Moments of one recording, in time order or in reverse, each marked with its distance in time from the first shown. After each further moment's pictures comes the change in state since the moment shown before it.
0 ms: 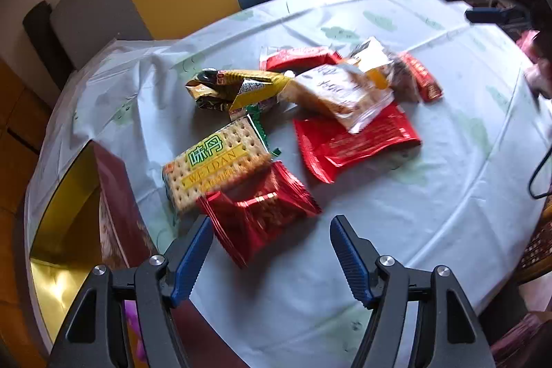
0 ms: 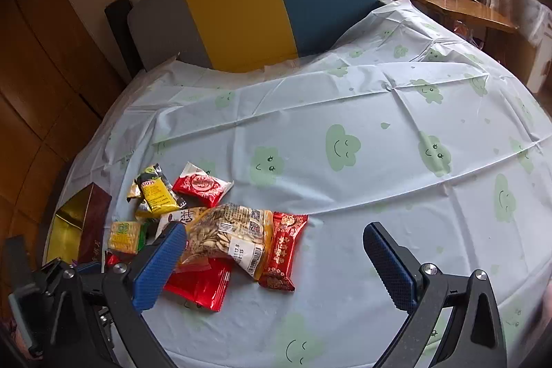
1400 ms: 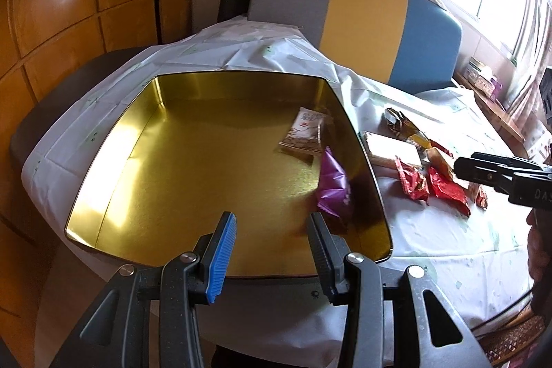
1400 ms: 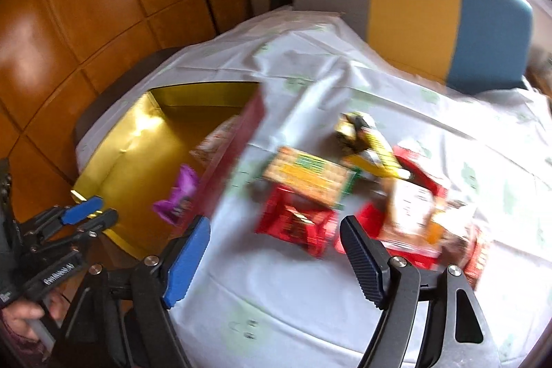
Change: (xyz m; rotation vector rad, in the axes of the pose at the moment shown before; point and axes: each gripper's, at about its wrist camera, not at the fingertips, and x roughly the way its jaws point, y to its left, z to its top) left arm -0.096 0.103 -0.181 -0.753 -0.237 0.137; right arm 0.018 0.212 -0.082 -0.514 0.114 0.186
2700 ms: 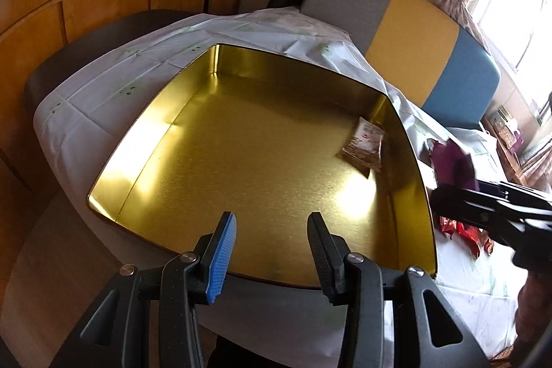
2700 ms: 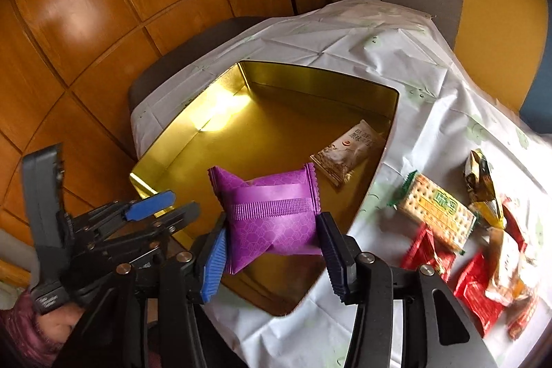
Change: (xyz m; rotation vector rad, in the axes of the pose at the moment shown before) left arm 0.015 0.062 -0.003 -0.246 0.033 0.032; right arm 0.048 0.132 0.033 -0.187 0.097 0.215
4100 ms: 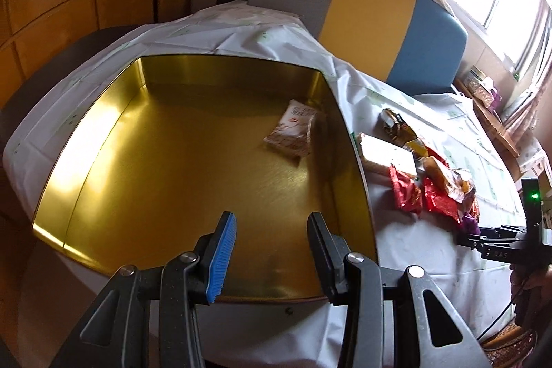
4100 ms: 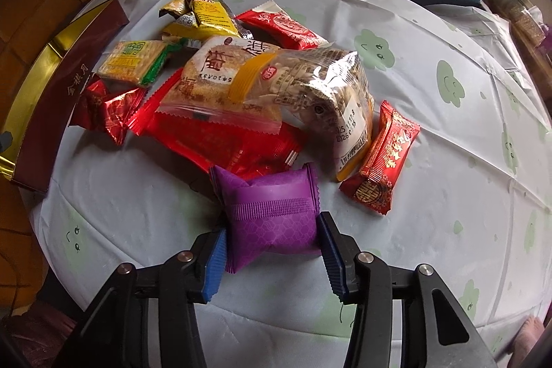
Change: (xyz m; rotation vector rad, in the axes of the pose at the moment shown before) left arm 0.010 -0.070 0.000 0.158 0.039 -0.067; right arm -0.050 -0.224 -0.150 0.326 0.211 -0.339
